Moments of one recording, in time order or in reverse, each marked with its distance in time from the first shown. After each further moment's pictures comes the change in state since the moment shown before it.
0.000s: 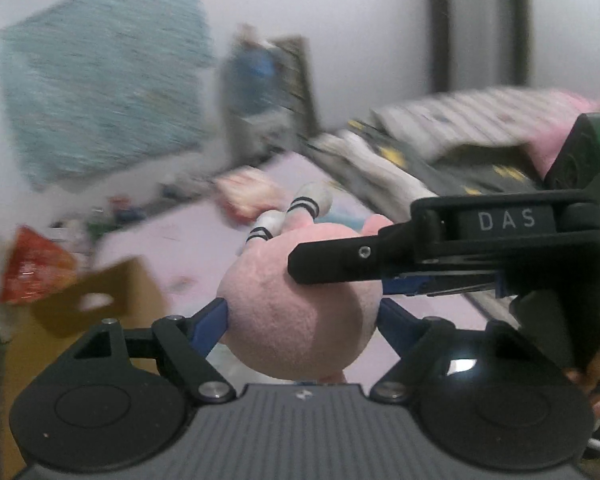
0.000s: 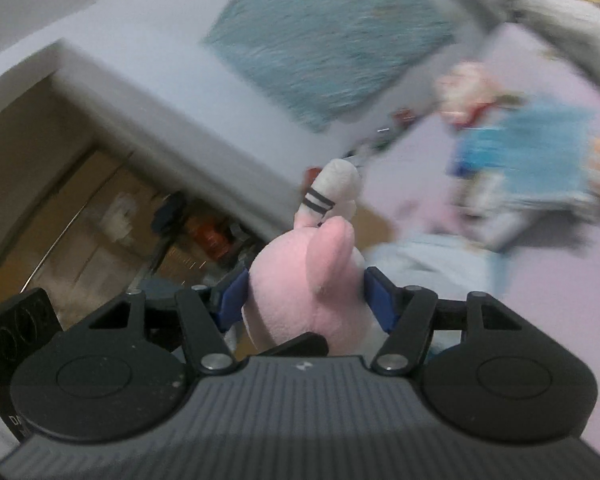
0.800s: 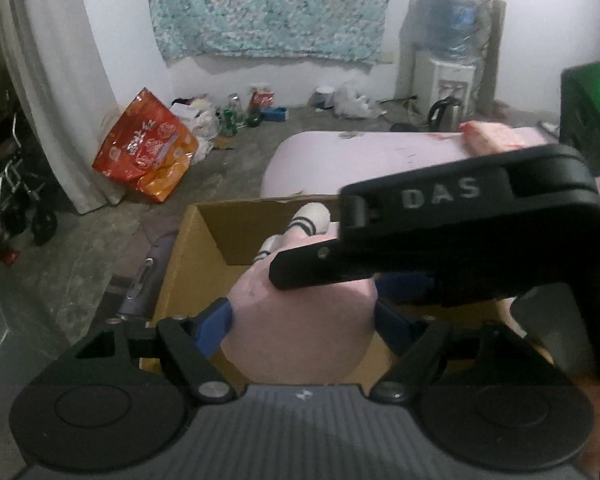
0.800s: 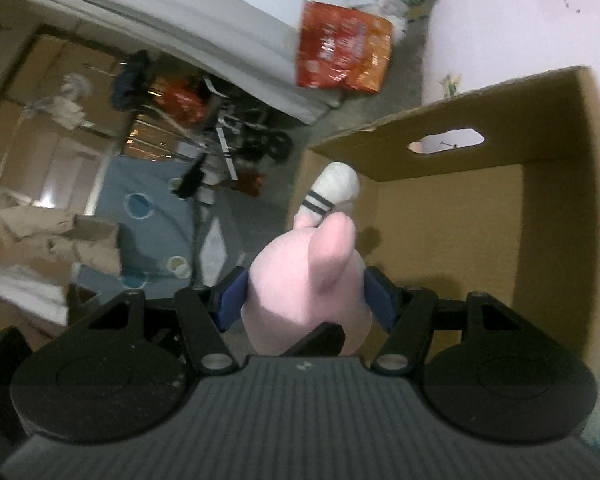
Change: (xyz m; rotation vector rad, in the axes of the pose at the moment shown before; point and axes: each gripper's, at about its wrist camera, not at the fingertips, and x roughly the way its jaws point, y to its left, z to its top) left arm 0.148 0.335 -0.036 -0.321 0.244 0.237; right arm 0.406 0.089 0.017 0.078 0.500 -0.111
